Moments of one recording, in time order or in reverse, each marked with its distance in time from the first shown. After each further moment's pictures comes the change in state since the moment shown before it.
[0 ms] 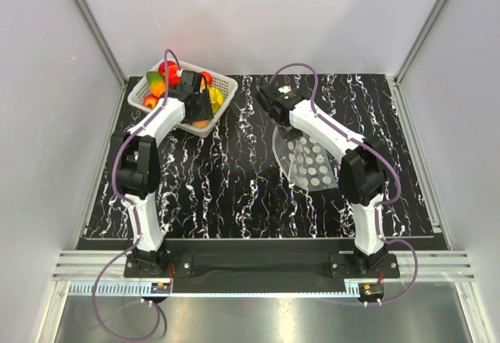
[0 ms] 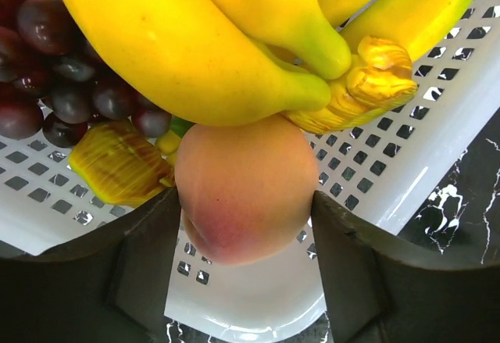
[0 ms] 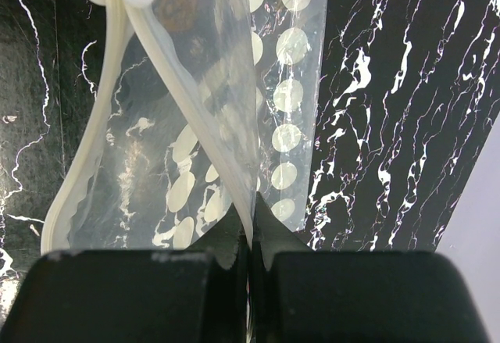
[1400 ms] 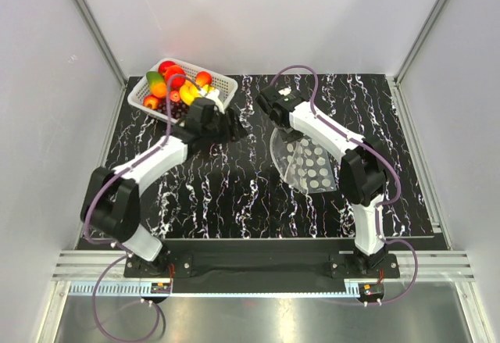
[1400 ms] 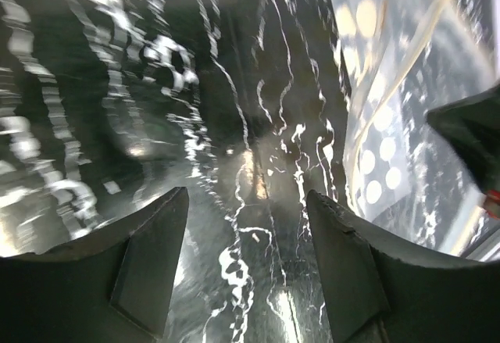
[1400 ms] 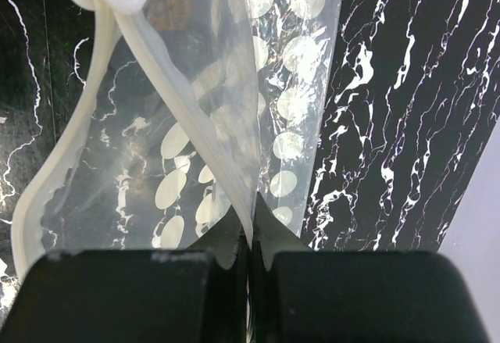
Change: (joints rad) left arm -0.246 -0.374 -0.512 0.436 0.334 -0.199; right arm 0.000 -0.006 -0.037 0.021 0.009 0.015
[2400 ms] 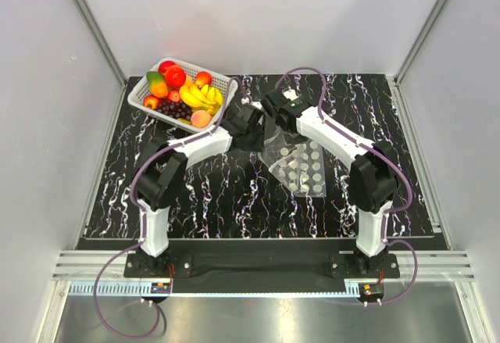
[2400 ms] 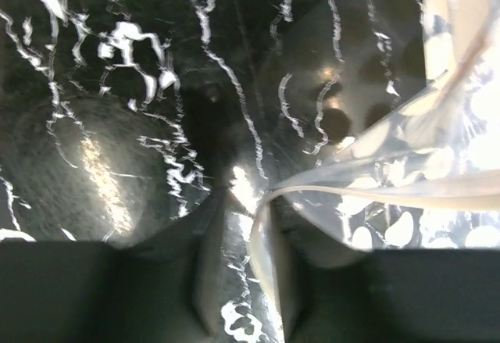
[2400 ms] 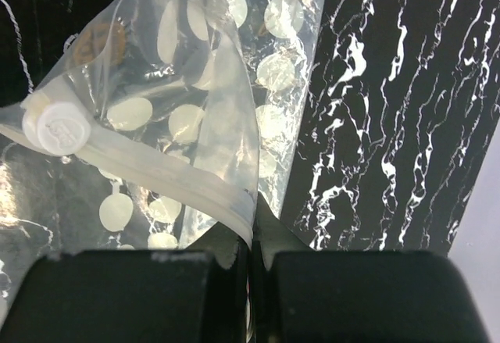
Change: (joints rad) left arm -0.182 0.369 0.324 -0.209 -0.233 0.077; right arm 0.000 -0.105 -0.133 0.071 0.018 0.024
